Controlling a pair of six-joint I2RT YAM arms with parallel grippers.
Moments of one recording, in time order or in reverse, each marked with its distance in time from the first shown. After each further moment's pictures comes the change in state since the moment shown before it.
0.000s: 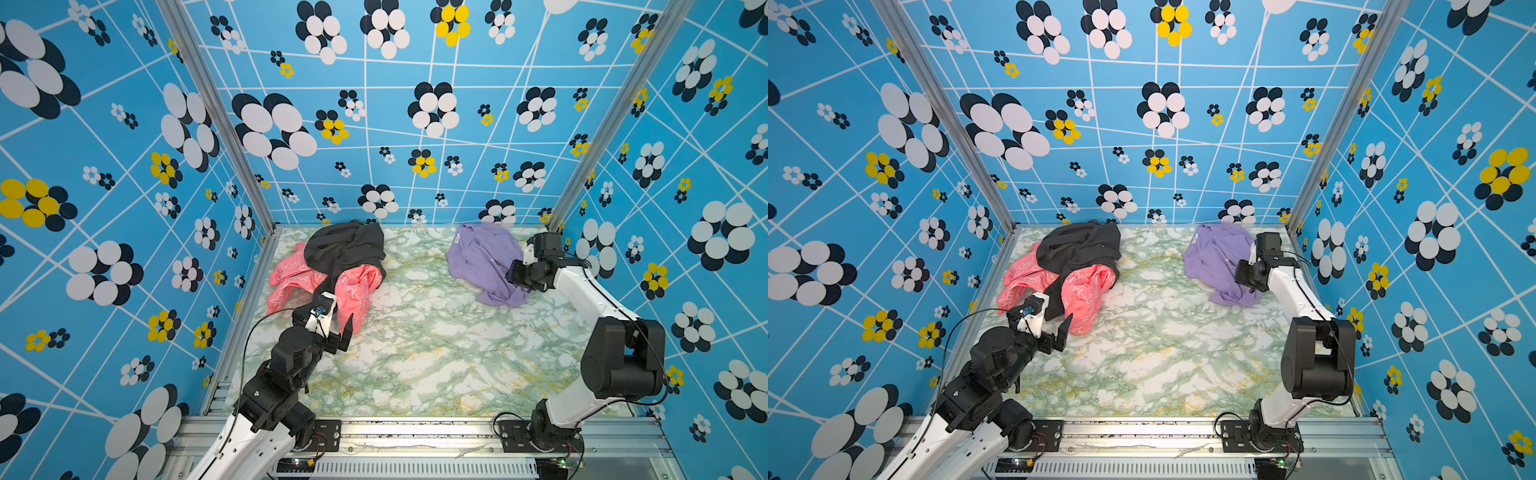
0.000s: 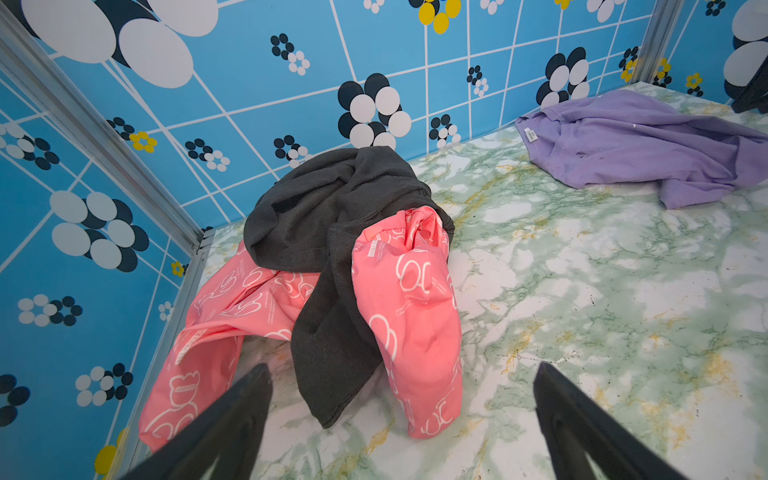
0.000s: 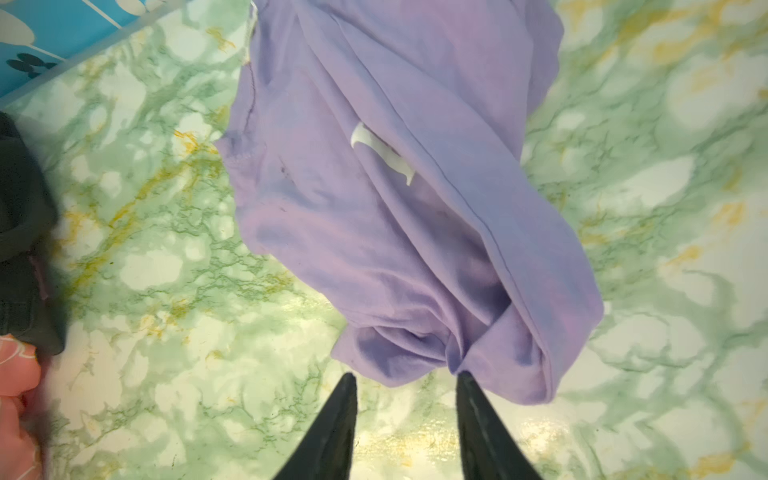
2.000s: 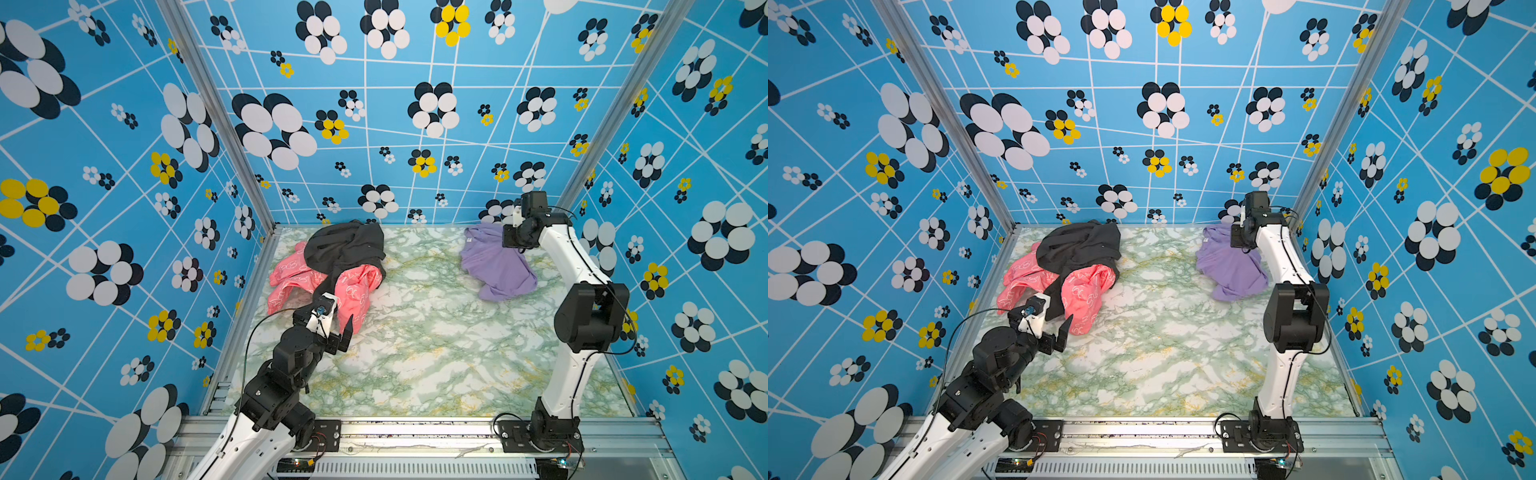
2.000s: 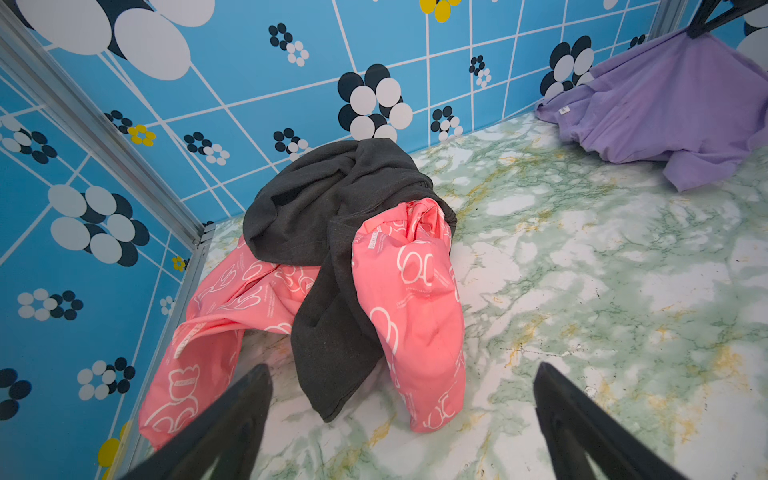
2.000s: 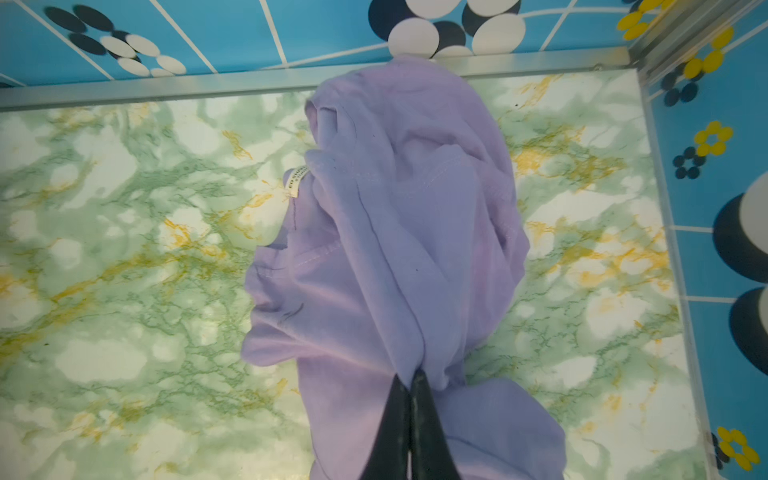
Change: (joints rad) left arm 0.006 0.003 -0.012 0.000 0.000 0.005; right arm 0.056 0.320 0.604 -0.216 0.179 -0.210
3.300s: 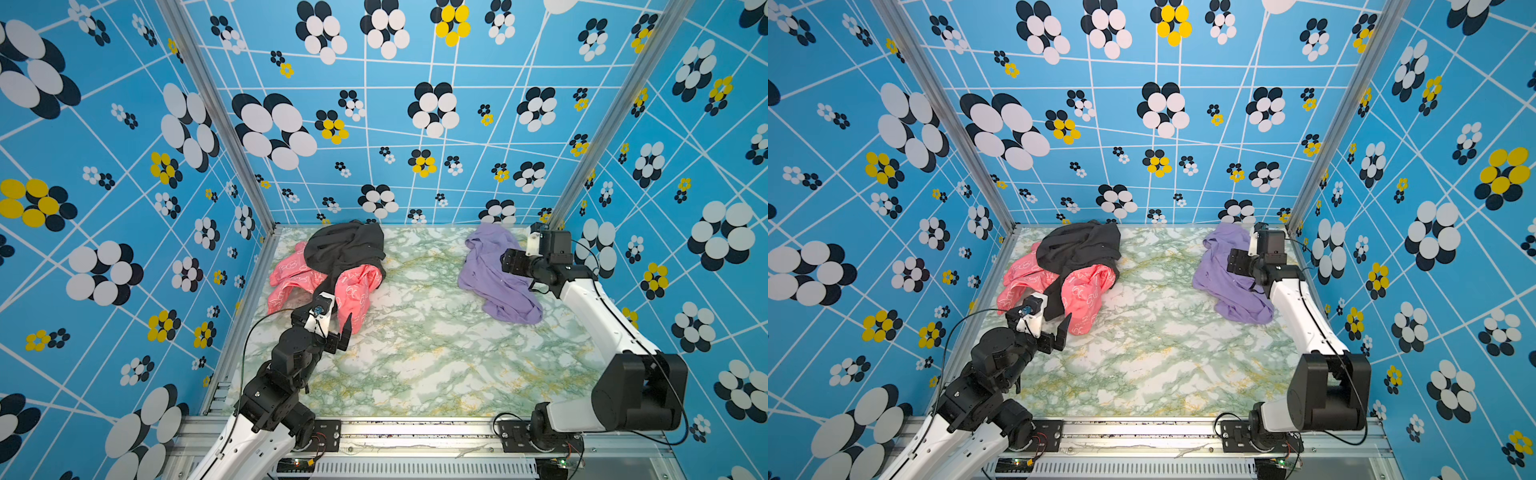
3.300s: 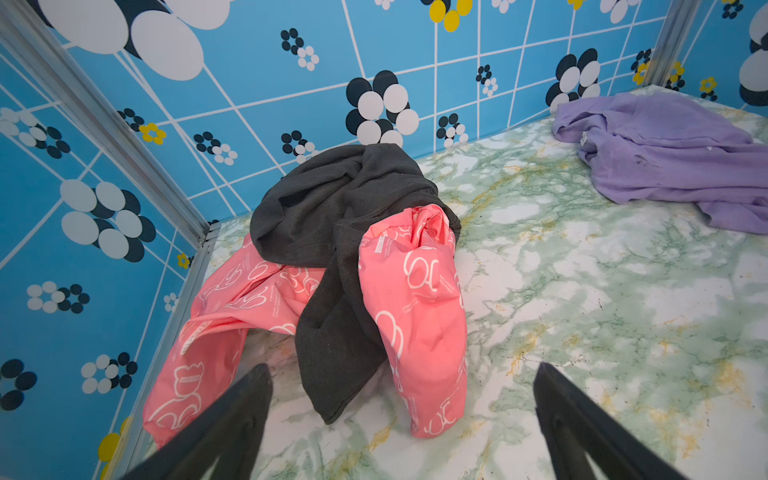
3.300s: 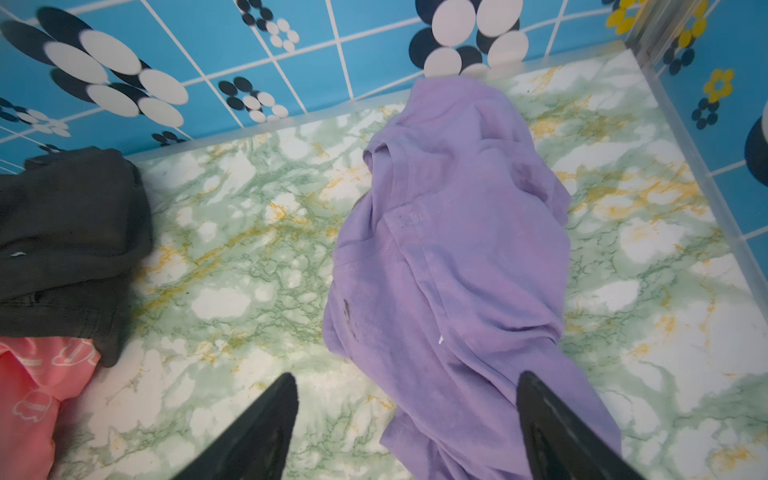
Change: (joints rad) left arm 0.001 -0.009 0.000 0.016 -0.039 -0.039; right arm -0.001 -0.571 -0.770 0.466 -0.129 0.140
